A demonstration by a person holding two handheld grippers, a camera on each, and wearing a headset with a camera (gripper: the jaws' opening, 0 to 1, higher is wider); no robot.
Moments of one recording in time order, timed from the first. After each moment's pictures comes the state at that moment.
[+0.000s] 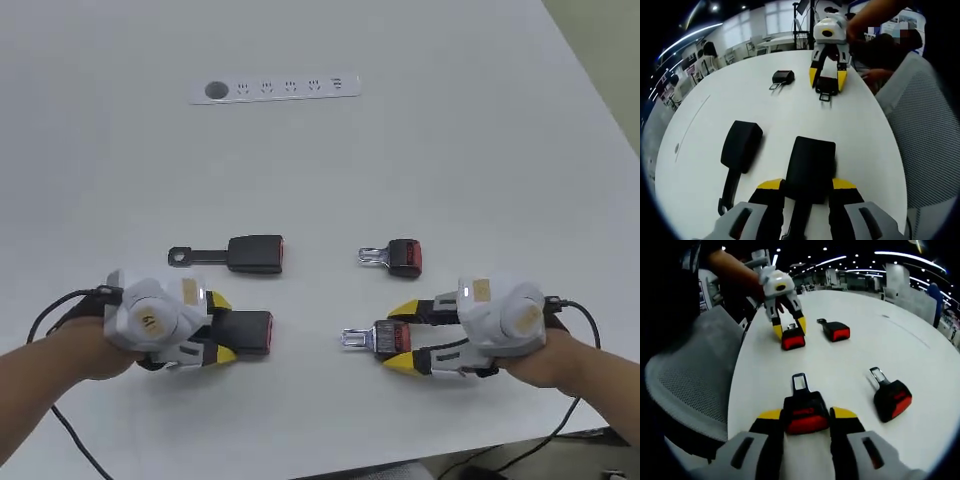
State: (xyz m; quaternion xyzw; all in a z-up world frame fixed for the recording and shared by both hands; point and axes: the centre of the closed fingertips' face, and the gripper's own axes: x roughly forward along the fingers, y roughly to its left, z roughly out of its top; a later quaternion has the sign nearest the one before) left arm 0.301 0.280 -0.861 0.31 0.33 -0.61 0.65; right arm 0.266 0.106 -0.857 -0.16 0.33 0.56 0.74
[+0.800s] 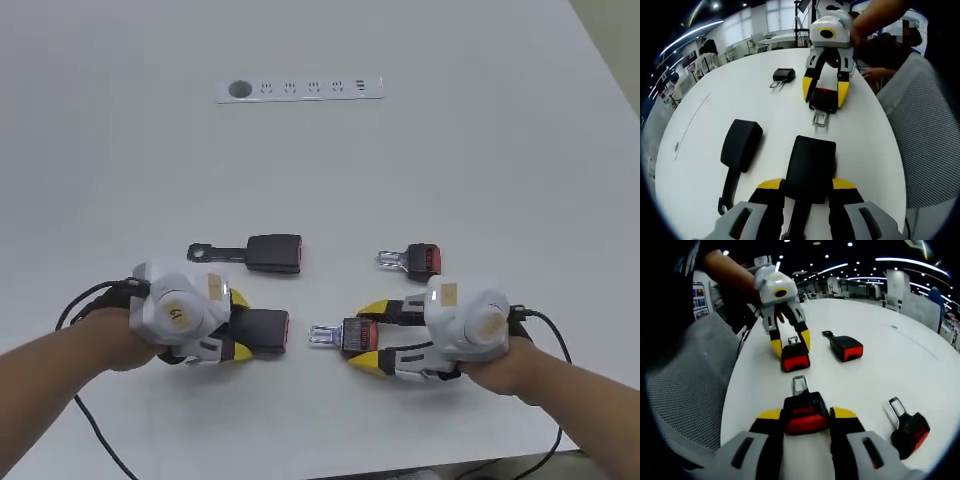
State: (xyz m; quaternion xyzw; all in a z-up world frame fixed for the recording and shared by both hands) left arm 0.301 0.280 -0.861 0.31 0.34 -0.60 0.65; right arm 0.285 0.160 -0.855 -0.14 0.30 0.57 0.75
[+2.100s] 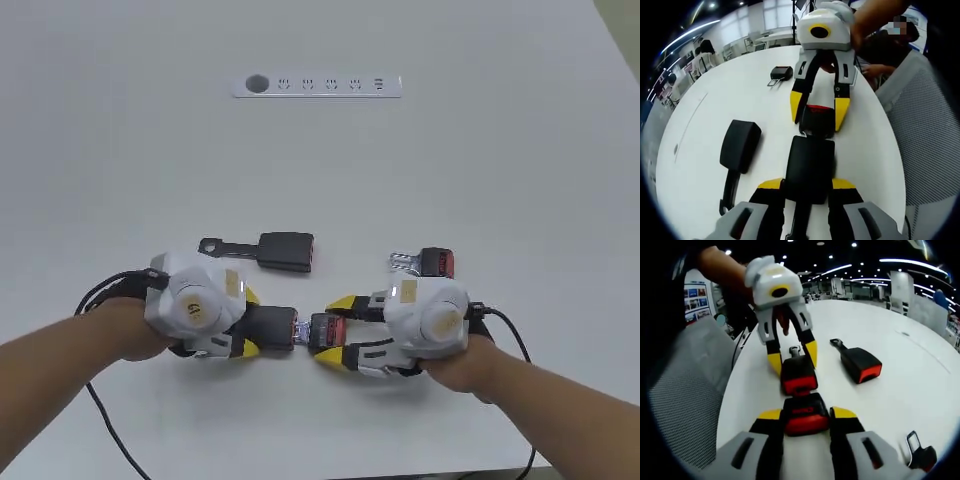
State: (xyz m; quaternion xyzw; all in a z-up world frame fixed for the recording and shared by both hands) left arm 0.301 0.278 -0.861 0.33 0.35 -0.60 0.64; right arm 0.294 0.219 -0.856 -0.14 0.29 0.59 0.74
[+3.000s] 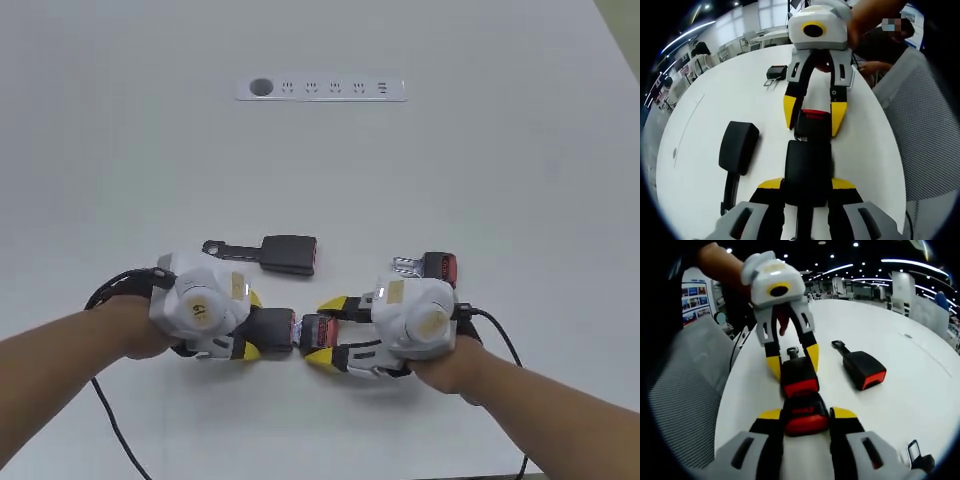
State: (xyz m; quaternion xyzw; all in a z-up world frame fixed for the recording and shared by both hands) left arm 0.299 0.278 -0.862 0.34 0.35 -0.61 0.62; right arm 0.295 0.228 -0.861 -0.15 0.29 0.59 0.74
